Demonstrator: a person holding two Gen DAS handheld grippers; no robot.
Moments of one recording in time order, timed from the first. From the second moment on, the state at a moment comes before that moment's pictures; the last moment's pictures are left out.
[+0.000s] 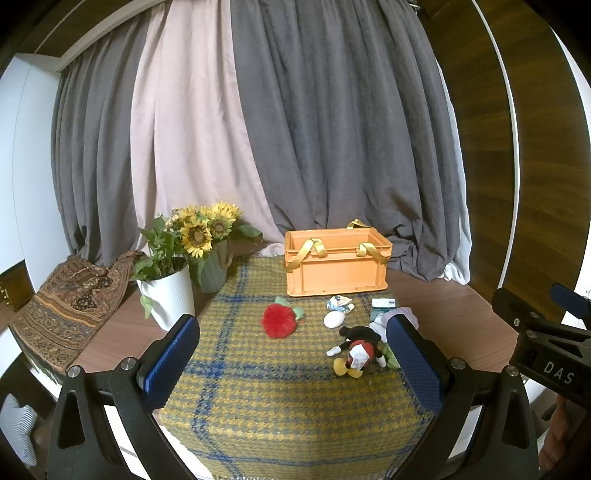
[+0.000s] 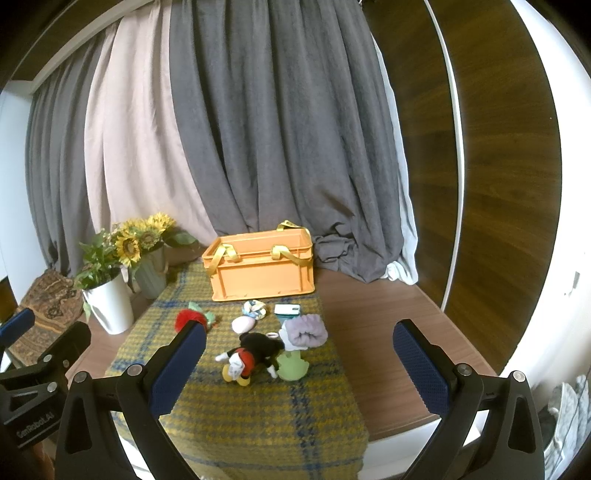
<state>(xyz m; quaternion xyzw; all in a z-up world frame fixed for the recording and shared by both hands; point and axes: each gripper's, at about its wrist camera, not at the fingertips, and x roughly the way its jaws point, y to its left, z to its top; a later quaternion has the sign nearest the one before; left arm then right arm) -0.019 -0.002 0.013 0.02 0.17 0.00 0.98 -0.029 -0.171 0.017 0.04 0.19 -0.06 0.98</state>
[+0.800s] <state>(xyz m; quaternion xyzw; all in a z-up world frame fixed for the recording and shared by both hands) -0.017 -0.005 0.011 0.02 0.18 -0.01 0.98 -0.027 -0.171 0.012 0.04 0.20 -0.06 0.98</state>
